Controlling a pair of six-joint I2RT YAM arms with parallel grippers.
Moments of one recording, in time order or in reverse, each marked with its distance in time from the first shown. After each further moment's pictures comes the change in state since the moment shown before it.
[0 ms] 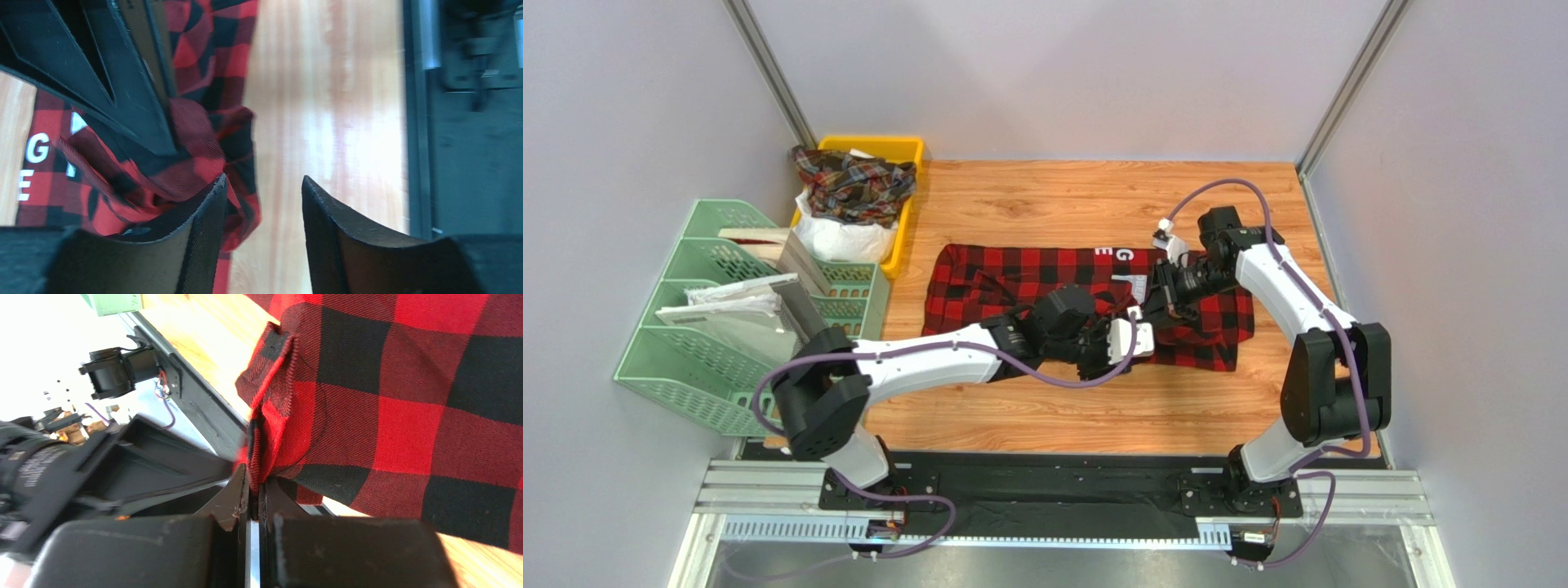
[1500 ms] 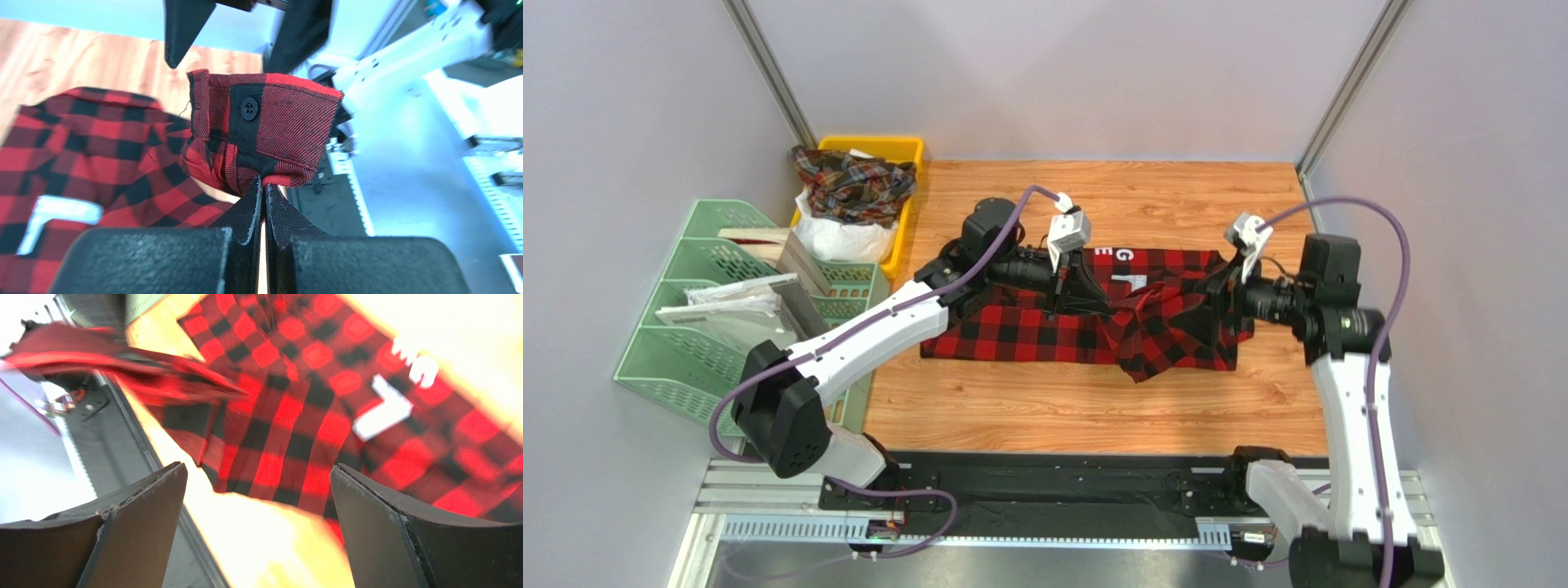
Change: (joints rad) left arm 0.306 -0.095 0.171 0.081 0.633 -0.451; right arm -0.241 -0.598 -0.103 0.121 -0.135 -0.433
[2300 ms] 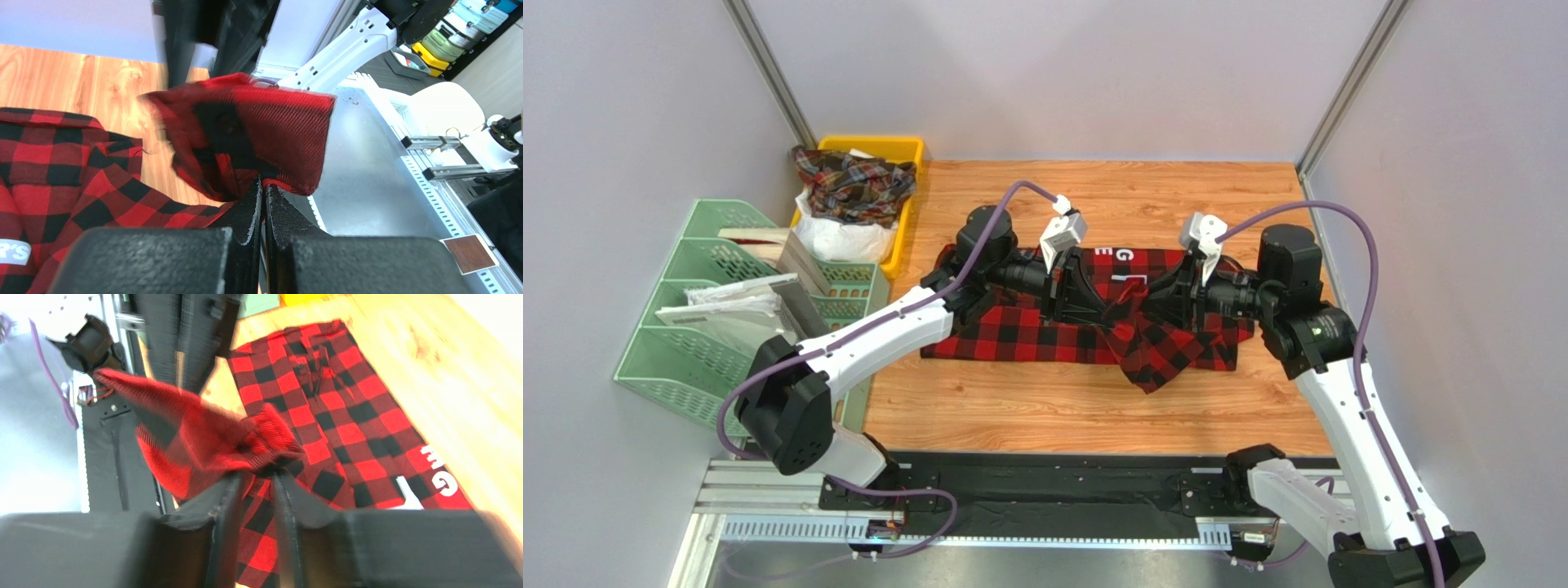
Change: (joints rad) left arm 0.004 0.014 -0.087 0.302 0.168 -0.273; right arm 0.329 -0.060 -0.057 0.349 0.053 0.119
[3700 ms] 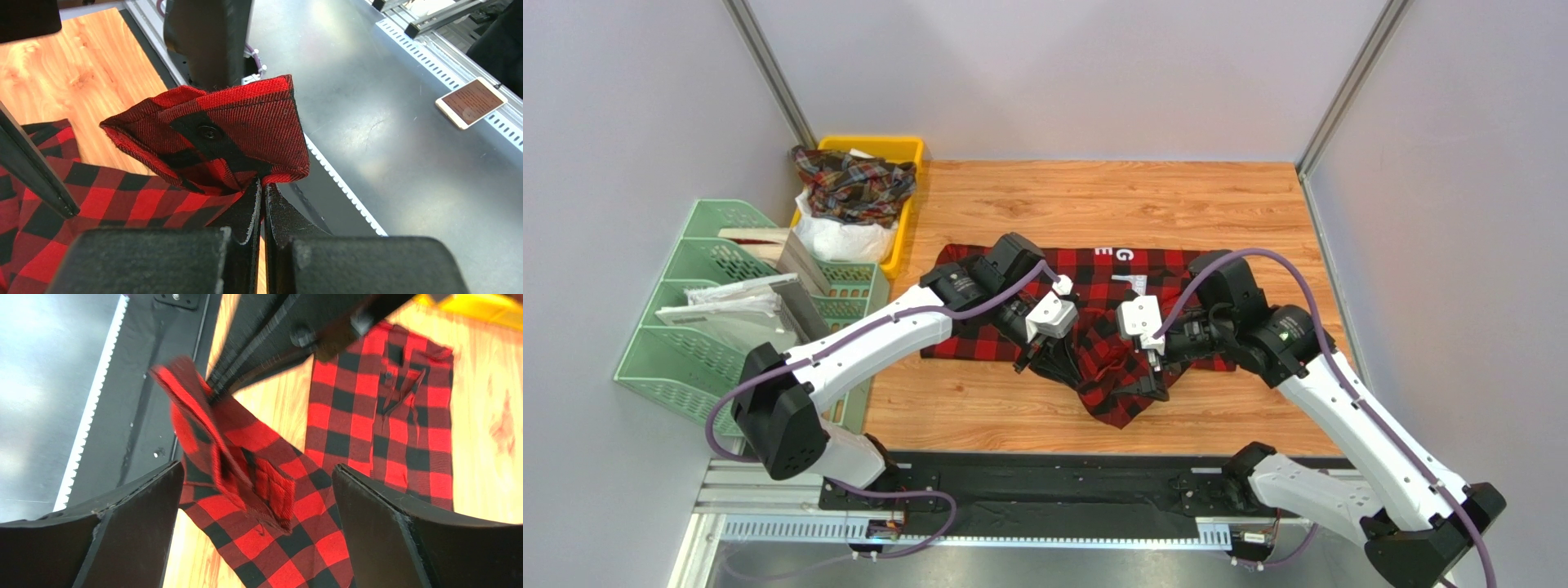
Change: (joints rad) left arm -0.075 -0.024 0.107 -1.012 0.159 1.086; right arm 0.372 0.043 0.043 -0.314 0.083 -0.540
